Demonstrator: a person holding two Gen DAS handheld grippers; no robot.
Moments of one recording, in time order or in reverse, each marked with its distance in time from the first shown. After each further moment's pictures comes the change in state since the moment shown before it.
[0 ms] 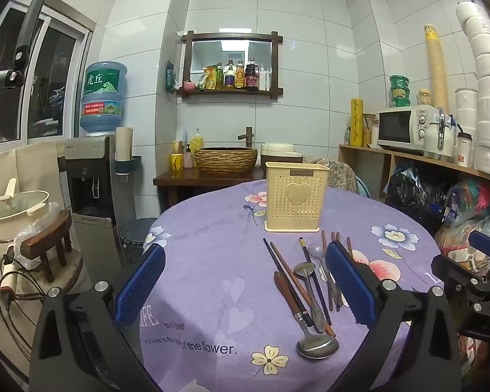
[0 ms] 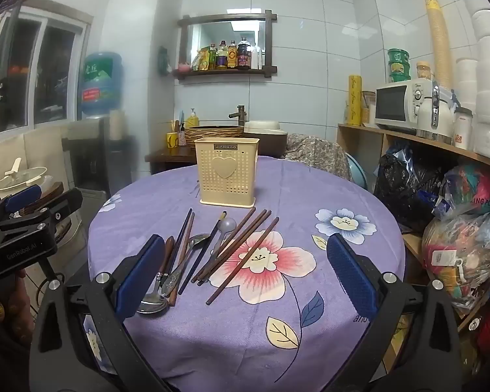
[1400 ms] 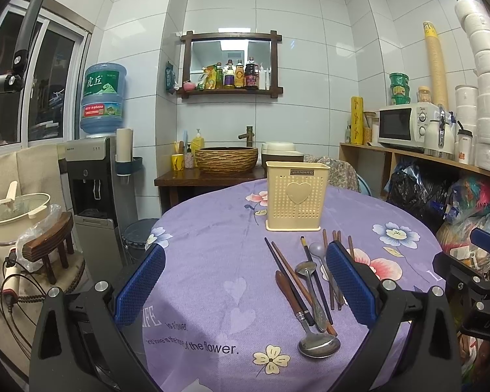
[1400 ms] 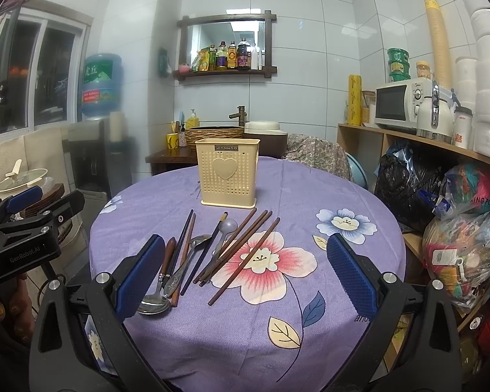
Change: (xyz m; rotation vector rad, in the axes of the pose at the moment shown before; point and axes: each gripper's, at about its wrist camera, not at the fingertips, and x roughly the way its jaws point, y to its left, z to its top) left arm 0.000 -0.001 0.003 0.014 0.006 0.007; right arm -0.001 0.002 0.002 0.001 -0.003 0.001
